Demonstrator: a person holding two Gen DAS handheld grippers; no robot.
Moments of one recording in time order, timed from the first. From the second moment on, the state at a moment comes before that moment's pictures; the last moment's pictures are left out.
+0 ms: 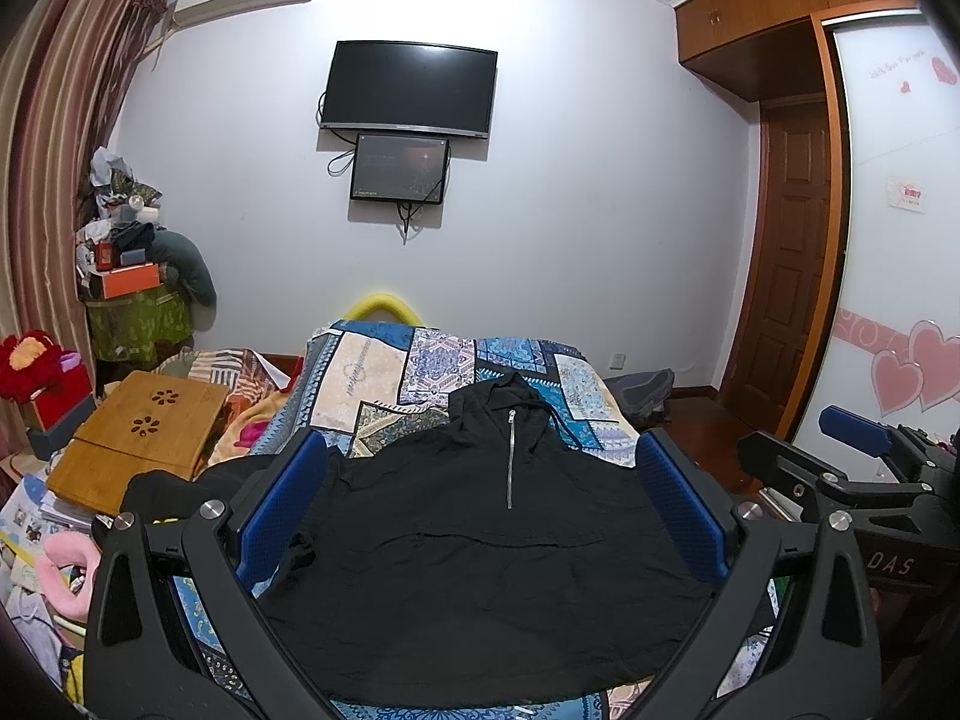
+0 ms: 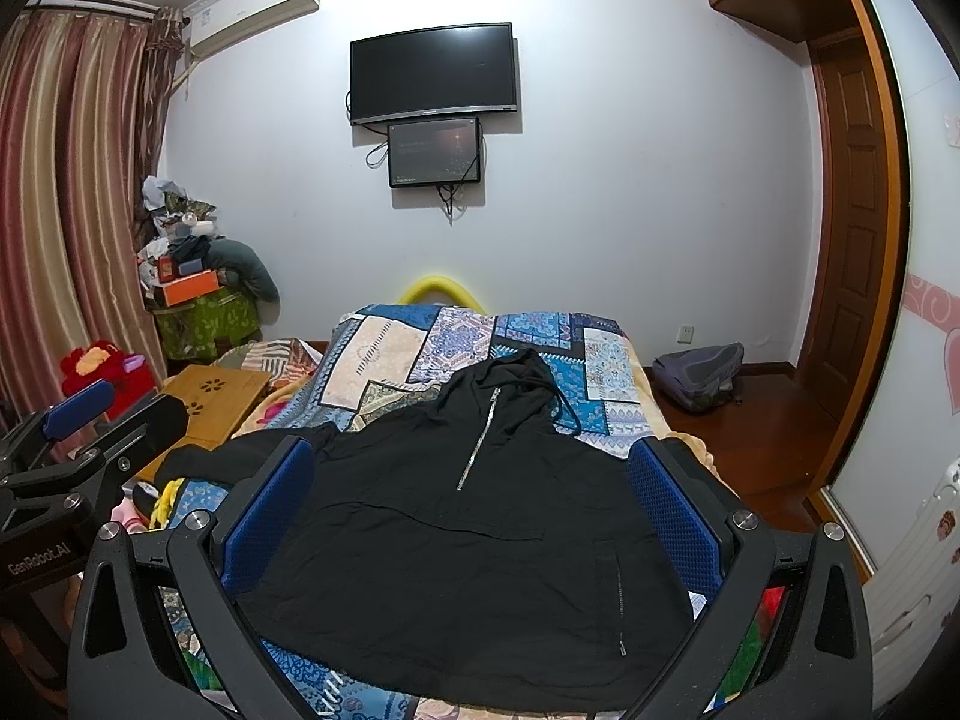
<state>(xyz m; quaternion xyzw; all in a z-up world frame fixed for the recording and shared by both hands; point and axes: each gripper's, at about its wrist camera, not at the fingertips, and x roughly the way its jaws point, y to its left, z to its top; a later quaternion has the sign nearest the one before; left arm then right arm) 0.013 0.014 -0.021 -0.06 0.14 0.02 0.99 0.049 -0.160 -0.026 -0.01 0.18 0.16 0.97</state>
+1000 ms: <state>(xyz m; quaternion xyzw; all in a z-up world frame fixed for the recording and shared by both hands) 0.137 0.182 -0.093 -0.13 0.23 0.19 0.95 0.139 -0.153 -0.063 -0.01 0.24 0.15 0.96</state>
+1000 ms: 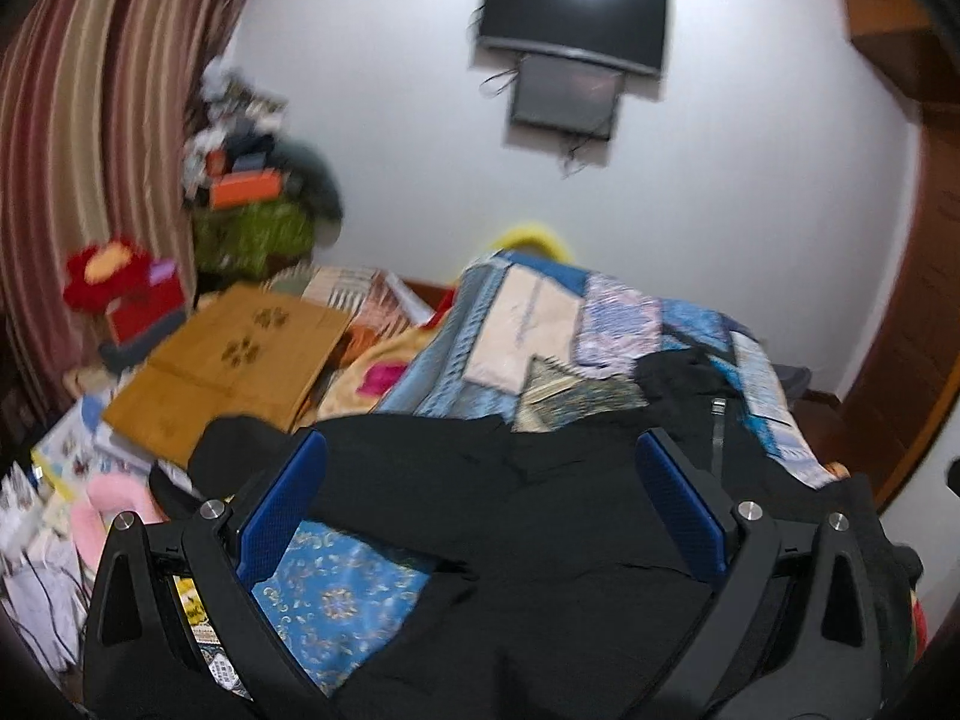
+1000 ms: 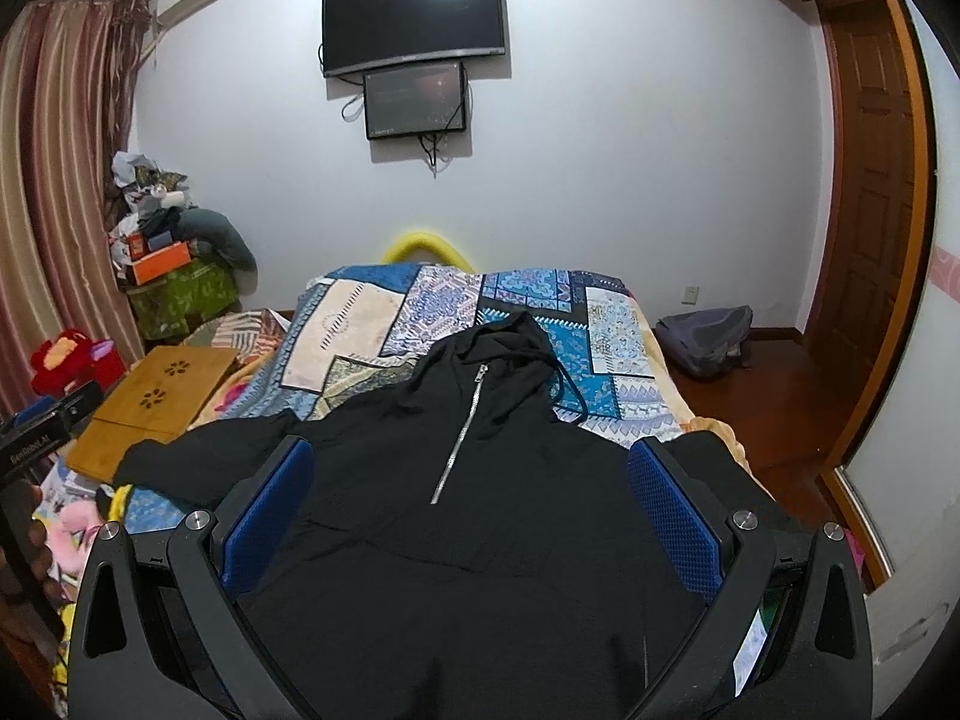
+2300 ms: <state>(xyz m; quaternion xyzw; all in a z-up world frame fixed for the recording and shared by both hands) 0.225 0.368 -0.215 -0.25 0.37 0.26 0.86 0.213 -0.144 -0.115 -0.02 0.38 0.14 0.92</state>
